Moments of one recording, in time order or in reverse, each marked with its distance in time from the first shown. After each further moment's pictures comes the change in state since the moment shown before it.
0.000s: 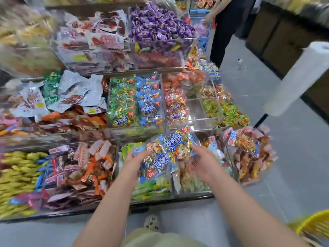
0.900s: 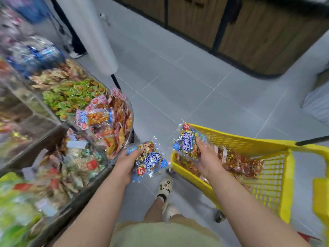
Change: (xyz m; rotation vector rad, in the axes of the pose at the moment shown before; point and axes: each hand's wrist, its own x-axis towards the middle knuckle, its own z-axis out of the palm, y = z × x) left_hand -0.102 -0.245 0.366 0.525 -0.477 -0.331; right_hand -0.151 -0.049 -0.464 0.365 0.645 -0.235
